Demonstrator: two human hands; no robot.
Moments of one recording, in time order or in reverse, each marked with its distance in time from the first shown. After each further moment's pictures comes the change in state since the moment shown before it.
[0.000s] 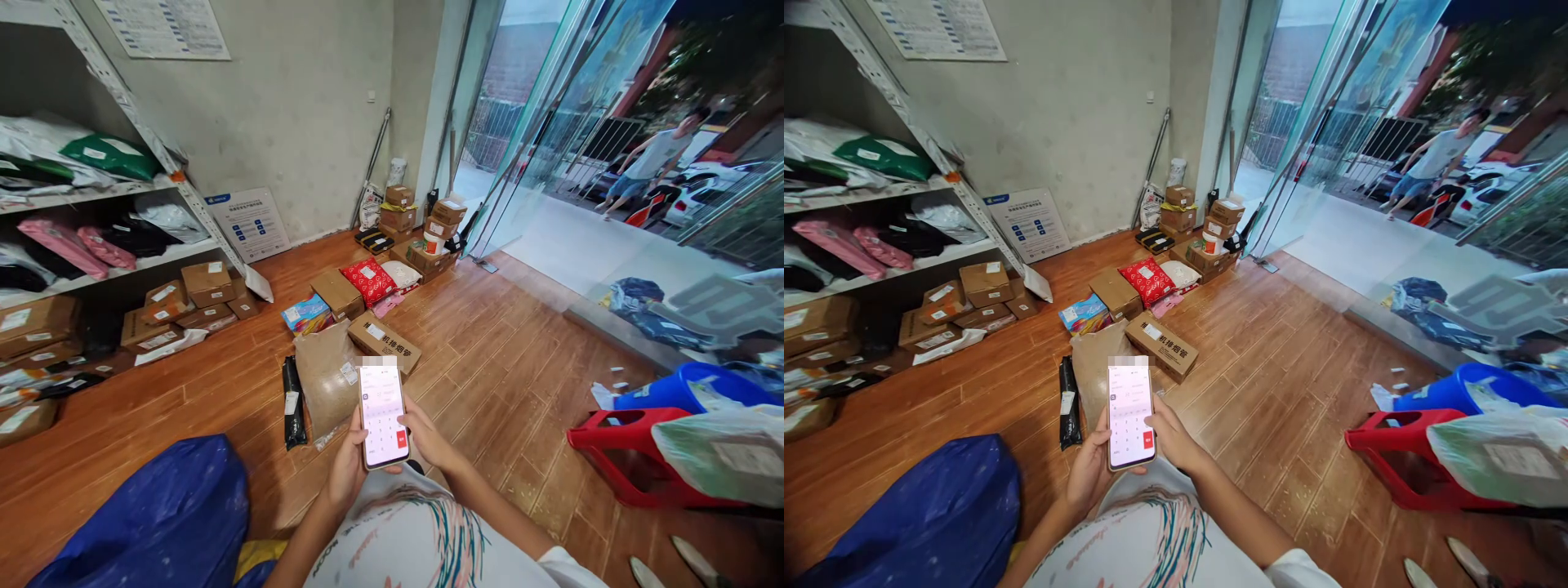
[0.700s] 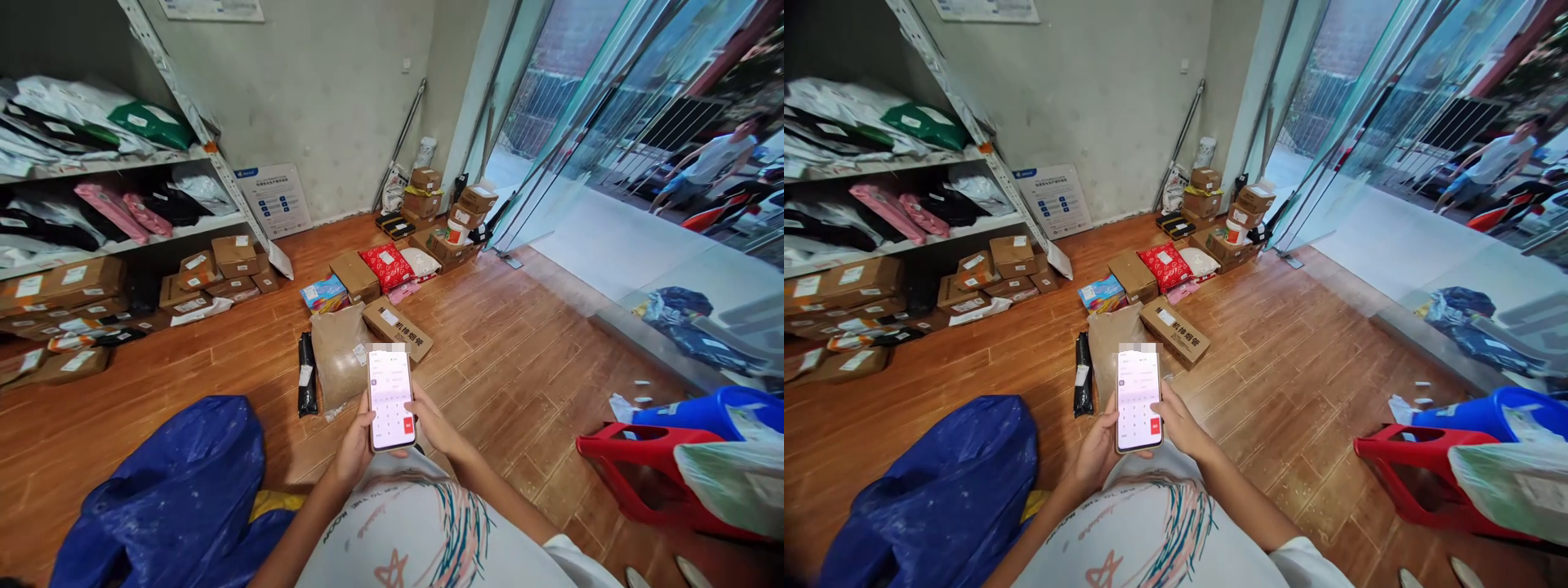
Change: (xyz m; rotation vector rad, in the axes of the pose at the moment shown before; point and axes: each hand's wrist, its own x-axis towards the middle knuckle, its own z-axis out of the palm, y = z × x) left_hand -0.008 0.004 -0.012 -0.057 -0.006 0.021; right_hand 0.010 0.003 0.013 0.027 -0.031 0.070
